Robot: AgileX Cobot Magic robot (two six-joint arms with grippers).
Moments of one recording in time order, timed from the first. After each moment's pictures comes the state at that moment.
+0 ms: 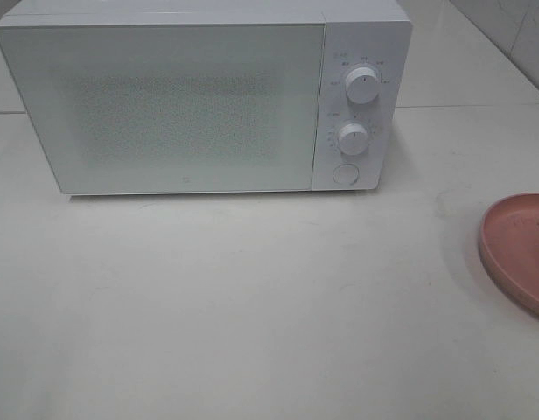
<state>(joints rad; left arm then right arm) 0.02 0.00 -0.51 -0.13 1.05 0.11 0.09 0.14 -0.53 0.00 0.90 0.13</state>
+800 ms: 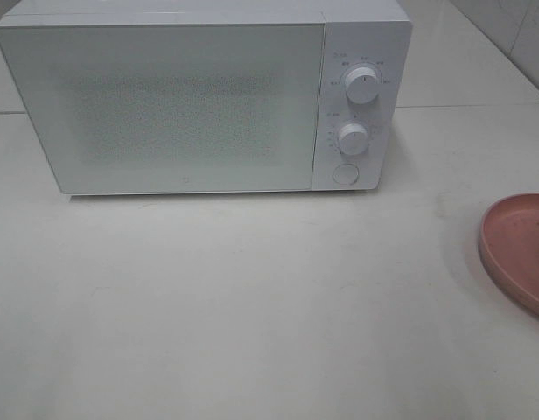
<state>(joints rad) 0.02 0.00 -0.51 -0.13 1.05 0.11 0.09 0.48 -0.50 0.00 0.52 0.13</state>
